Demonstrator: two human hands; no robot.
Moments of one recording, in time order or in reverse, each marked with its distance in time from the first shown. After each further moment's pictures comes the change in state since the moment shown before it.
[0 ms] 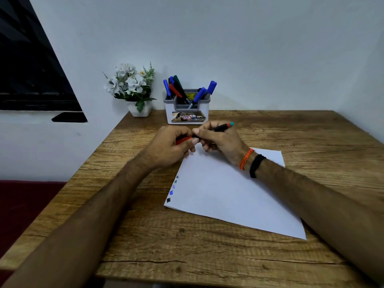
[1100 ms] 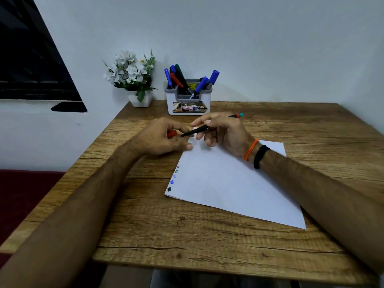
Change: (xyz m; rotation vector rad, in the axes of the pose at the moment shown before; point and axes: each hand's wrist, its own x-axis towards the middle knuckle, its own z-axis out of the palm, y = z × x) left_hand 0.000 -0.012 -0.021 0.207 -0.182 -0.135; right_hand -0.002 -0.001 -0.008 0.198 -0.204 0.066
